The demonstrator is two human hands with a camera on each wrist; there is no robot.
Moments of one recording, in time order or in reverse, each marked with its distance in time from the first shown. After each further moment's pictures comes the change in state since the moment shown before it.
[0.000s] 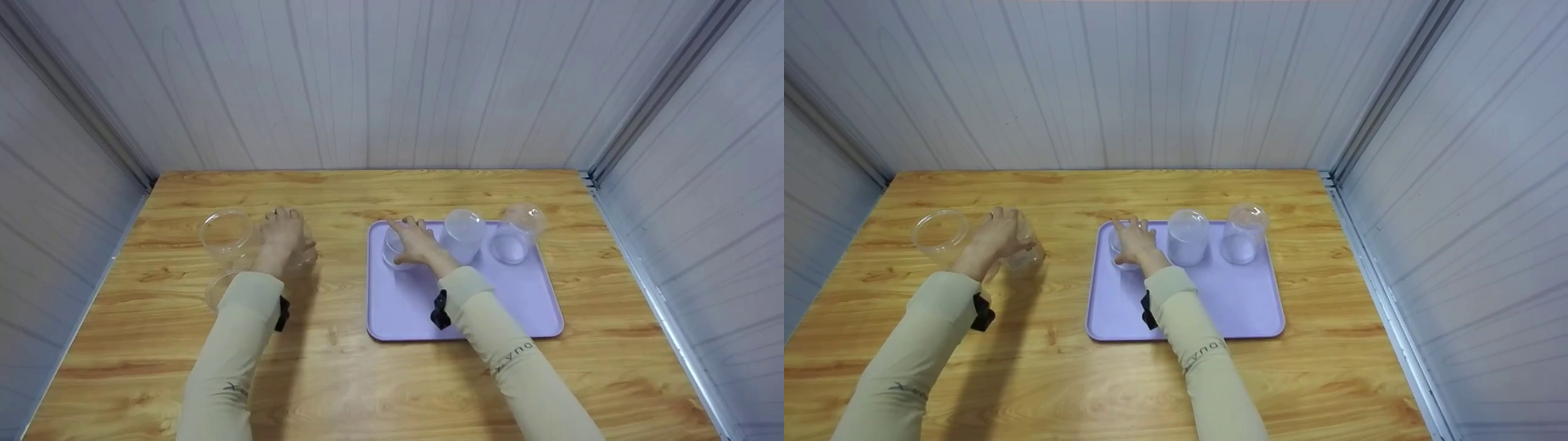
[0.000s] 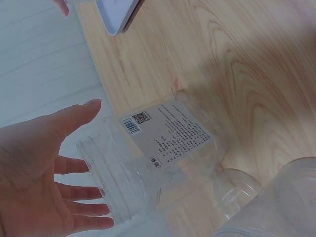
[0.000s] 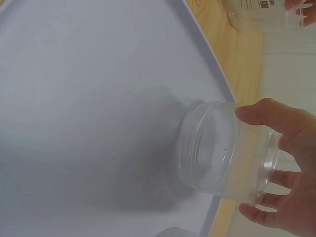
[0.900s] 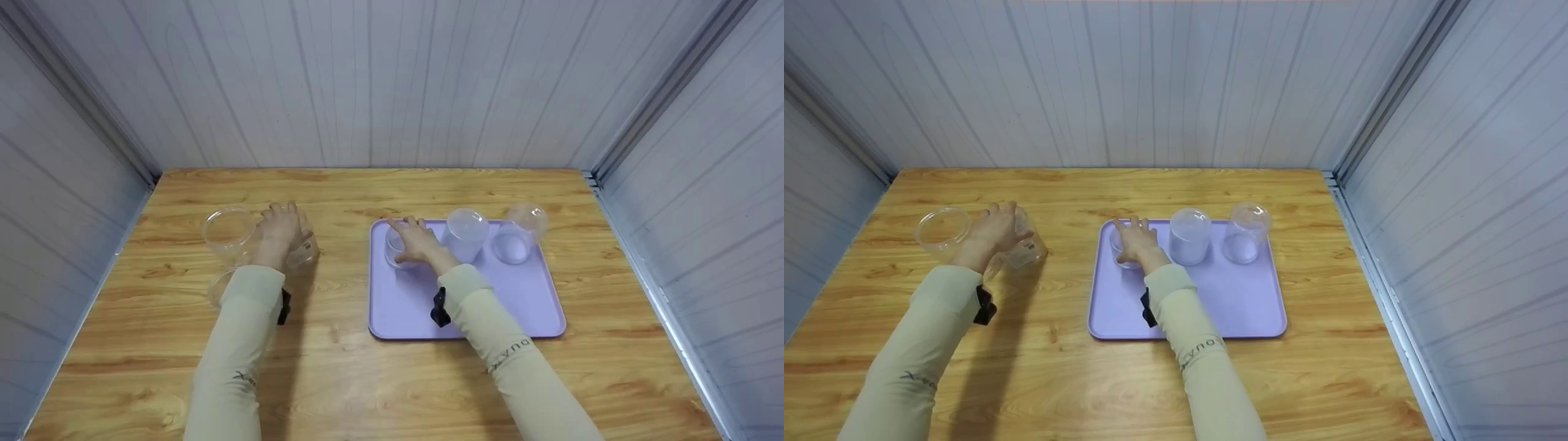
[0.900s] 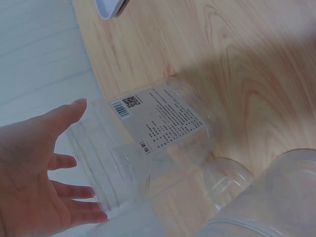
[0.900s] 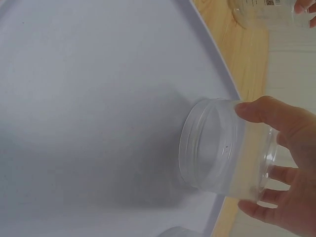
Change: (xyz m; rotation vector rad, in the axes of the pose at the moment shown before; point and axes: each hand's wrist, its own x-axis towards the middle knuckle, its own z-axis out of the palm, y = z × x) left_hand 0.005 -0.010 -0.001 -0.035 -0.035 -0.017; right_hand 0.003 0.000 0.002 -0.022 -0.038 -0.014
